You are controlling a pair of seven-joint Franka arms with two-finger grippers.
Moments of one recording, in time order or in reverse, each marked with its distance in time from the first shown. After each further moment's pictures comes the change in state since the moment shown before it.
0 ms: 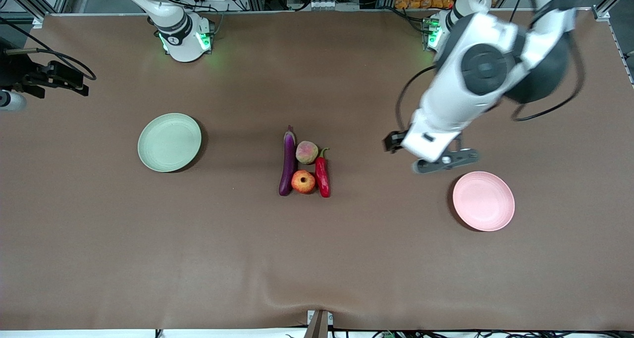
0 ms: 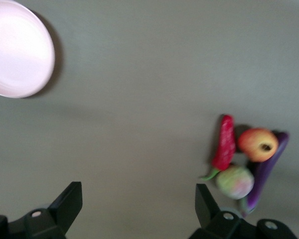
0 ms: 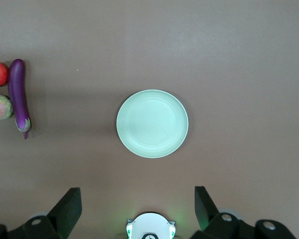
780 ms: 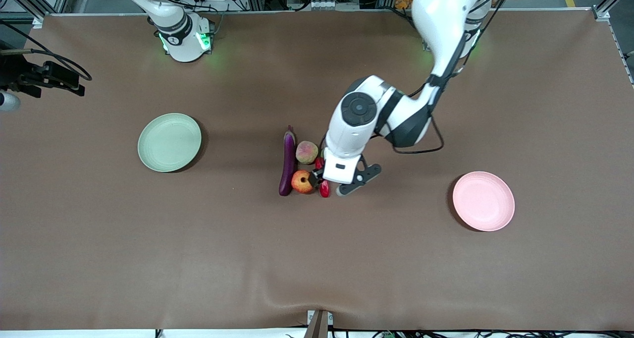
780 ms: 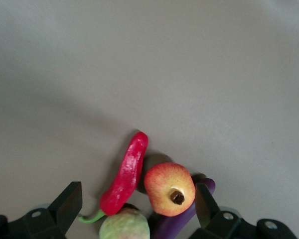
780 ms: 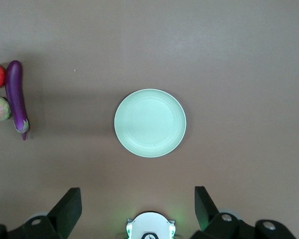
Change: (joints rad) left arm -0.184 0.335 0.005 0.064 0.000 0.472 -0.464; right arm -0.009 0.000 -0.006 0.000 0.000 -0.002 0.000
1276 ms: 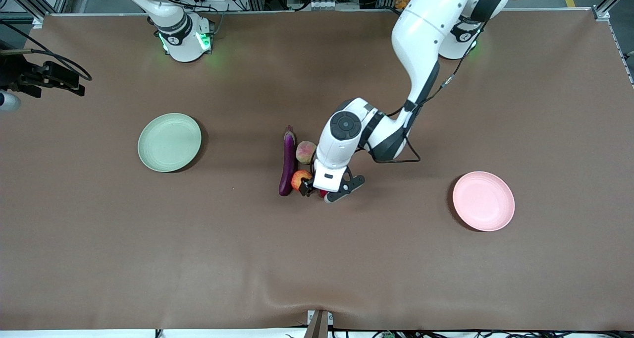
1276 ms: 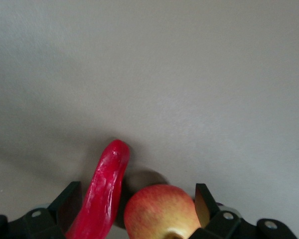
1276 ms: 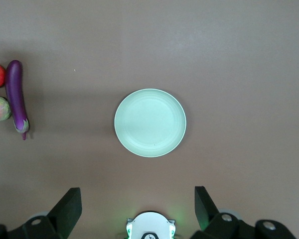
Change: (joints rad) left arm -0.029 0.158 0.004 0.008 0.000 0.204 0.004; right arm 0.000 0.000 0.000 0.000 0.000 -0.001 0.000
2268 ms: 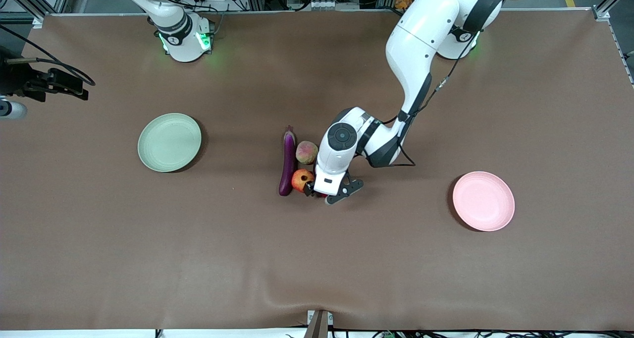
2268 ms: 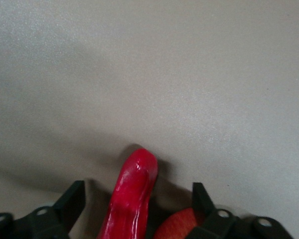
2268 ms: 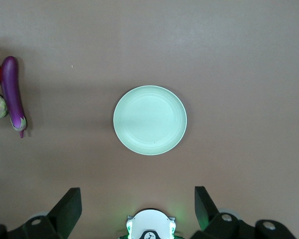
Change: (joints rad) left arm -0.002 0.060 0.006 0.005 0.000 0.000 0.028; right arm -0.001 0.028 -0.001 0.000 0.000 -0.004 0.000
